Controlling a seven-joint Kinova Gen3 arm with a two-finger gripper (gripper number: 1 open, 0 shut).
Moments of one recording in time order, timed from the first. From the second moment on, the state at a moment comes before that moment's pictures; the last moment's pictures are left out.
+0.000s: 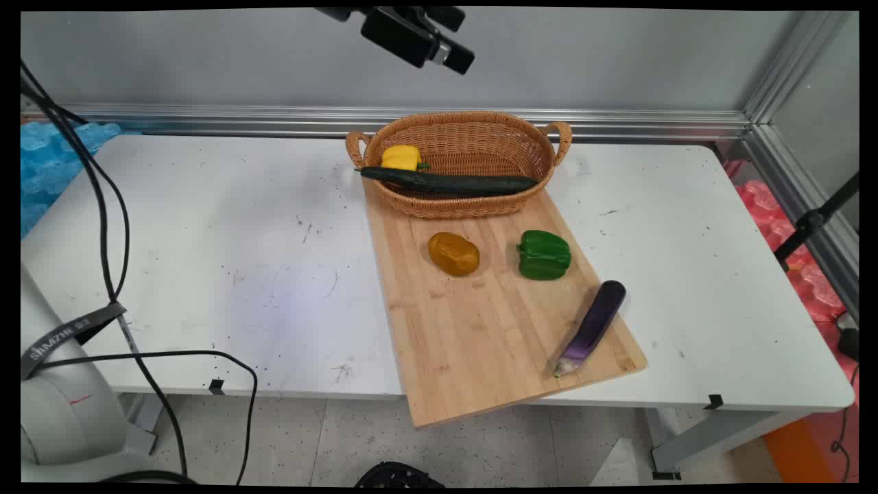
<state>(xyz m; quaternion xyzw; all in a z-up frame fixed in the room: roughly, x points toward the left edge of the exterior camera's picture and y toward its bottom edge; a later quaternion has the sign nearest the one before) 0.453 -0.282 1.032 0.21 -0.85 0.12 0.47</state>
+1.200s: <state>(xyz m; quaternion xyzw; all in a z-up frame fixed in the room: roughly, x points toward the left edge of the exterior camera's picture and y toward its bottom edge) 0.406 -0.394 0.927 0.28 -0.92 0.16 0.24</state>
